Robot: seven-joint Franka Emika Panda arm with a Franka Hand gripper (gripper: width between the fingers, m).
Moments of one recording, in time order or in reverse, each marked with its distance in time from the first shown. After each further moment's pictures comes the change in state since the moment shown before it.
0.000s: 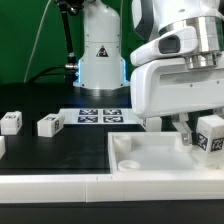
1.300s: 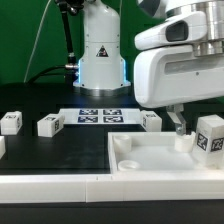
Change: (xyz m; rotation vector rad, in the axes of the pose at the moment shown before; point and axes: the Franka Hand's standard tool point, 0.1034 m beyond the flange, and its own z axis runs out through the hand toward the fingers) arm 0.012 -0.003 -0.019 0.051 -0.222 0.028
